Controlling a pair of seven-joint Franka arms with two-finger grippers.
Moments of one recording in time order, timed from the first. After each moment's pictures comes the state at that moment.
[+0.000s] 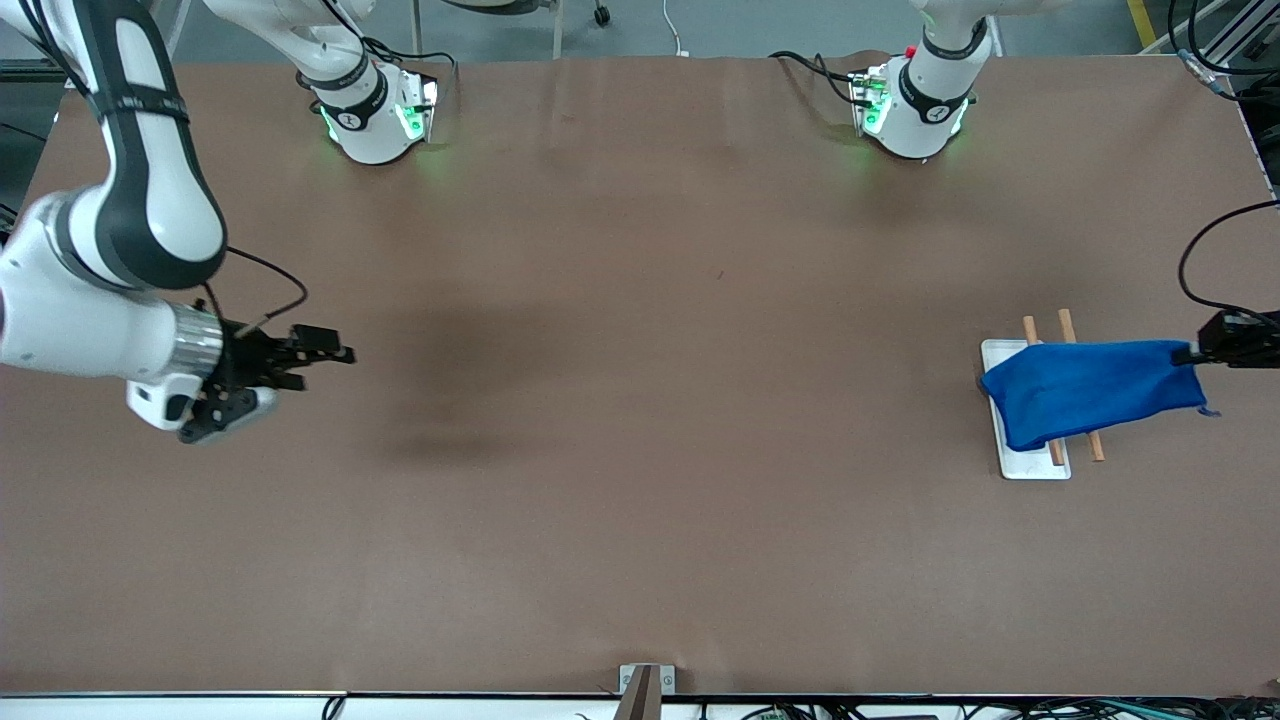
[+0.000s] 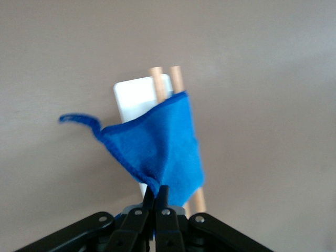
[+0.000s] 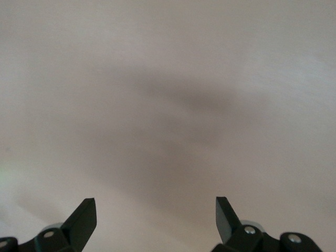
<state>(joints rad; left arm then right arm) 0.03 0.40 0.53 -1.63 -0.53 1.73 0.95 -0.02 0.22 0.04 -1.78 0.28 1.84 -0.33</state>
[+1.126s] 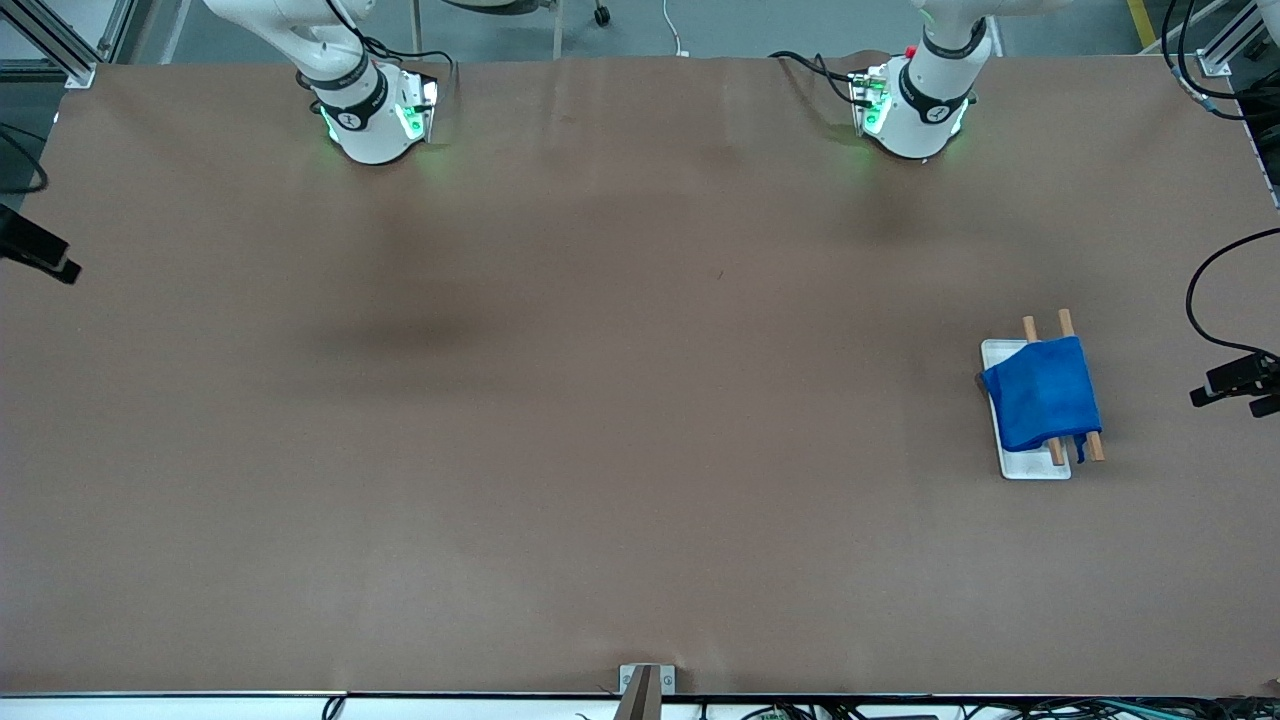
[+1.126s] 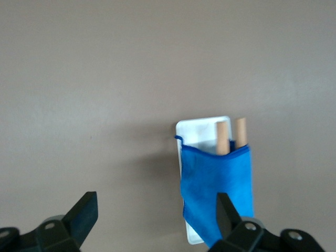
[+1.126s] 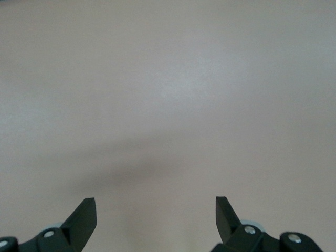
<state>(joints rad) -0.01 0.39 0.45 -1.62 -0.42 2.01 0.71 -0.02 0.00 -0.13 -1.50 -0.04 1.53 0.03</state>
